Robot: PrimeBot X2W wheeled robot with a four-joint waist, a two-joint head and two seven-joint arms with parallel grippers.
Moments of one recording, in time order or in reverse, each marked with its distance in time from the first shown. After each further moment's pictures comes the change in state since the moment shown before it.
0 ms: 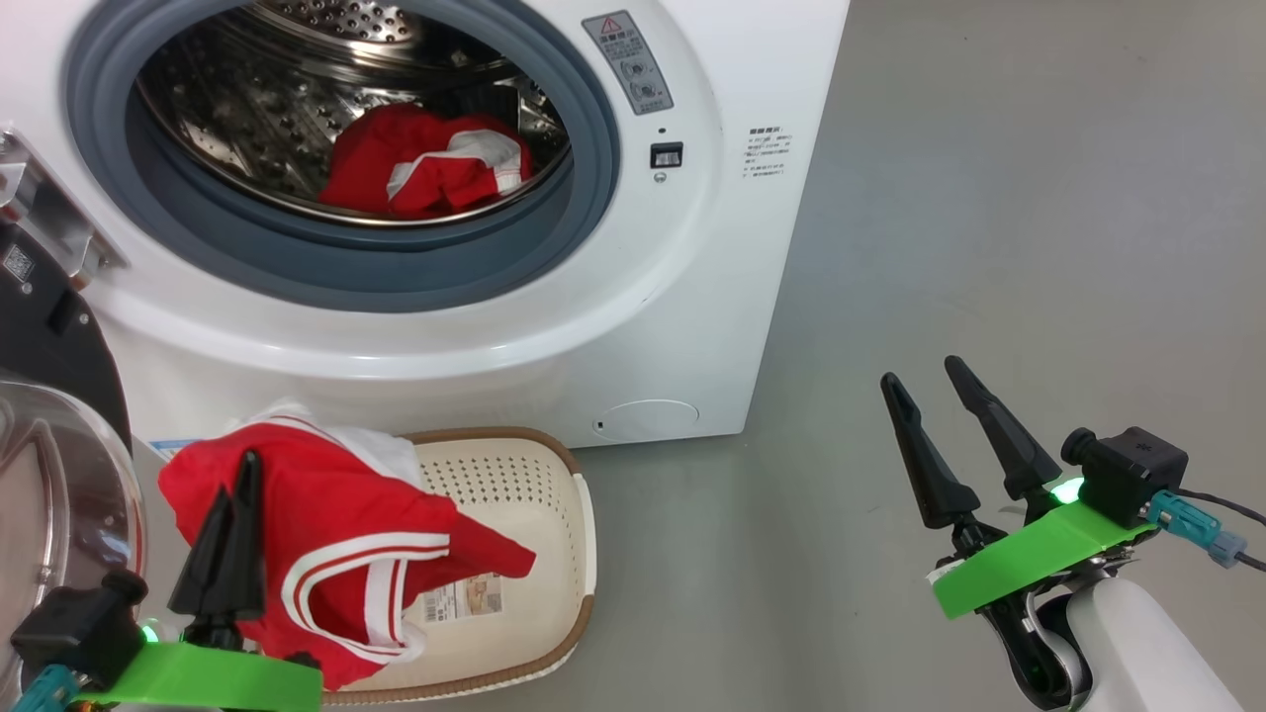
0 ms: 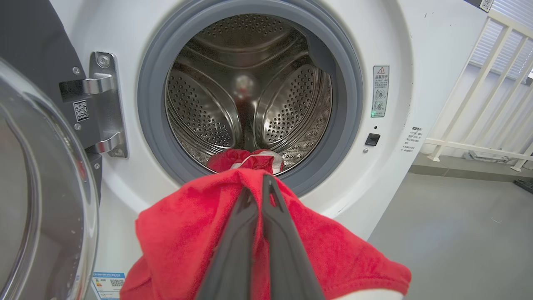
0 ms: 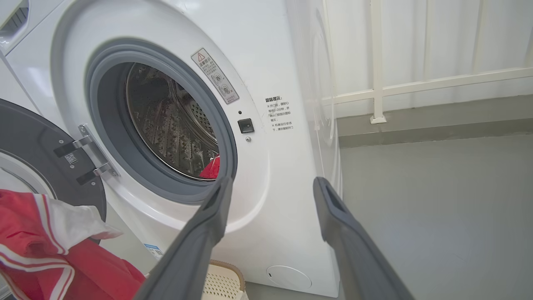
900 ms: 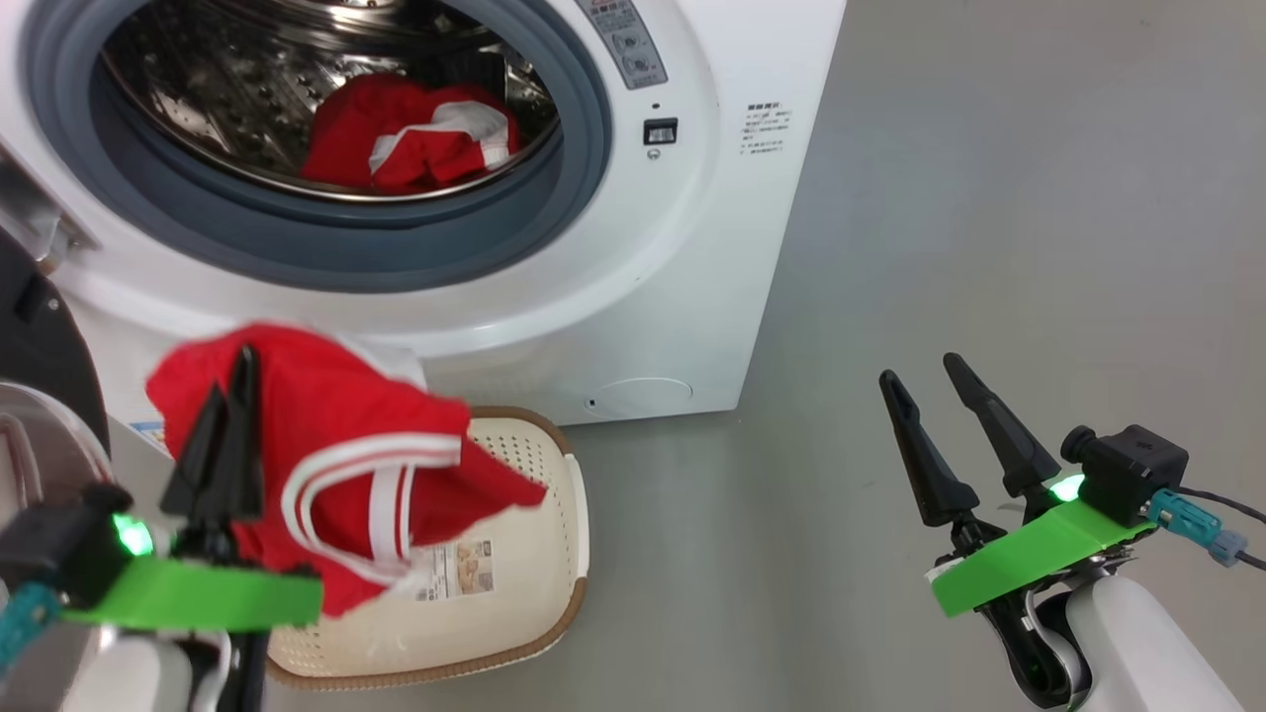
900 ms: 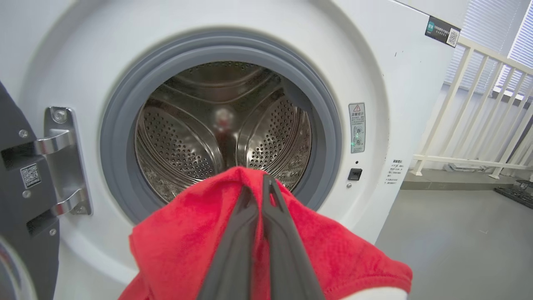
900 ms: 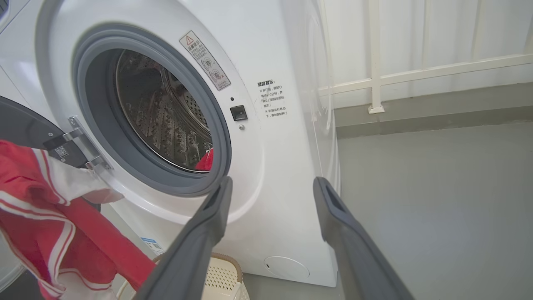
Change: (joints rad) left arm -0.132 0.012 -0.026 -0.041 0.011 -0.002 0.000; right arm -0.001 0.000 0.001 -0.007 0.000 0.000 0.000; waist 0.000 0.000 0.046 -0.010
